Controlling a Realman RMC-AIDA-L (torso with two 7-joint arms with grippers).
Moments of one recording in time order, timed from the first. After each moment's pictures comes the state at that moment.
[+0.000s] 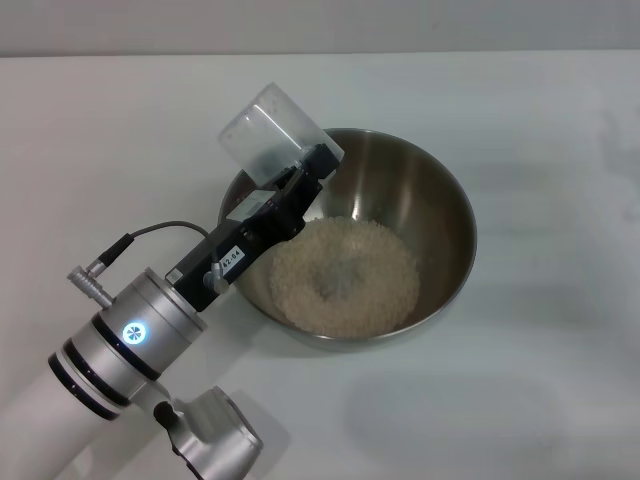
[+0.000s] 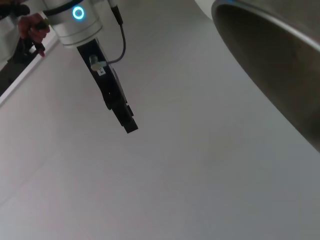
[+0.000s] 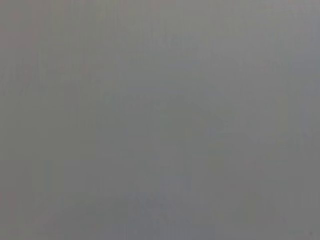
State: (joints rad) left arm -0.46 -2.08 -0.27 -0.38 2.33 1.40 2.16; right arm 0.47 2.06 -2.09 -0.02 0.72 -1.53 0.31
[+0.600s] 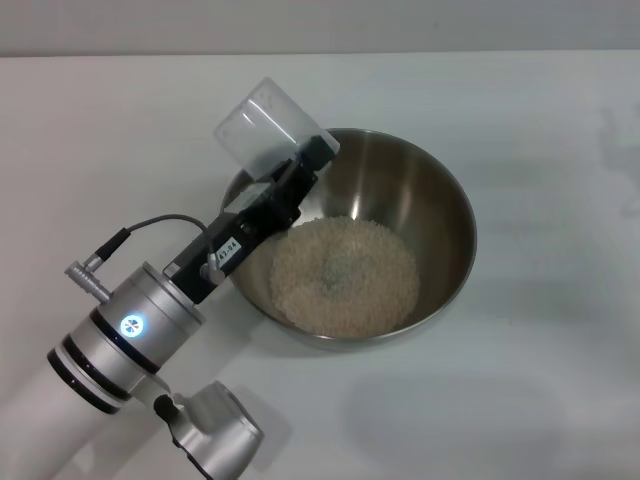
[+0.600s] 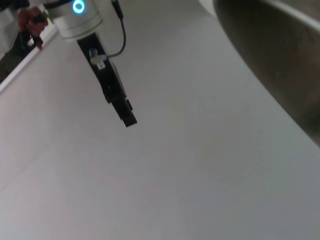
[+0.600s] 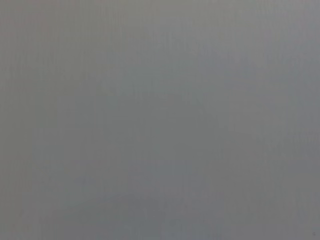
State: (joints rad) left arm -0.46 -2.08 -0.30 -0.38 2.33 1.39 2.13; right arm 0.48 2.05 -2.09 -0.02 0.72 -1.52 0.31
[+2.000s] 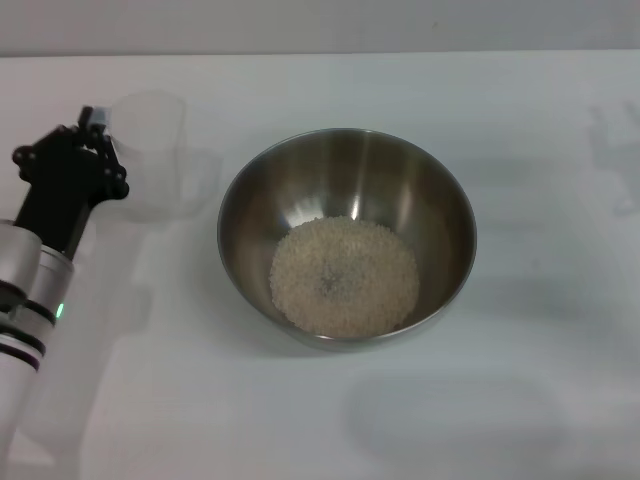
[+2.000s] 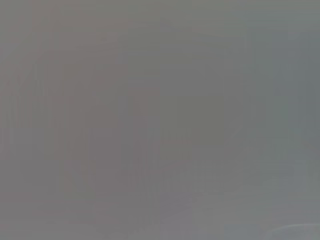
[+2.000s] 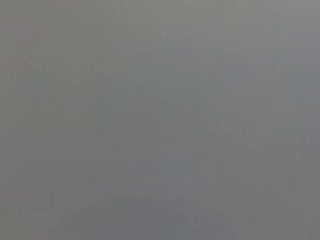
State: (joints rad) left arm -0.37 -2.08 -0.60 -0.38 2.04 1.14 0.23; right arm 0.49 2.06 -2.10 -0.04 0.72 -1.51 0.31
